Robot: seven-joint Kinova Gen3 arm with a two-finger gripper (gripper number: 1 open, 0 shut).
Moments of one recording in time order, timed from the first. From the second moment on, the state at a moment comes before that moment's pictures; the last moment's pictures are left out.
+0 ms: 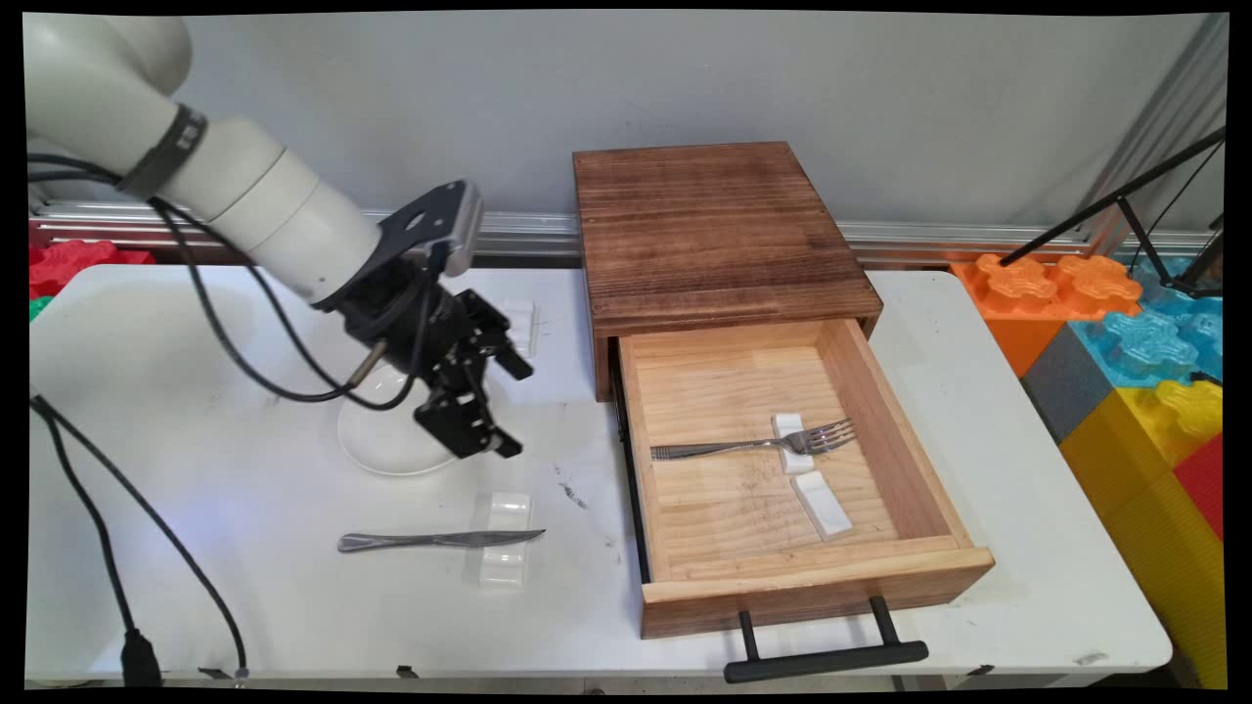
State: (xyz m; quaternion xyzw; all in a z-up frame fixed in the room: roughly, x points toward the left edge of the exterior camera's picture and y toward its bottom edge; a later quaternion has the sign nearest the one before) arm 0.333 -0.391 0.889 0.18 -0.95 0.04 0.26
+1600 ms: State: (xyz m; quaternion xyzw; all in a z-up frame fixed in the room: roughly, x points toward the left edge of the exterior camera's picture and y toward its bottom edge) arm 0.358 -0.343 0.837 0.21 -0.96 0.02 0.19
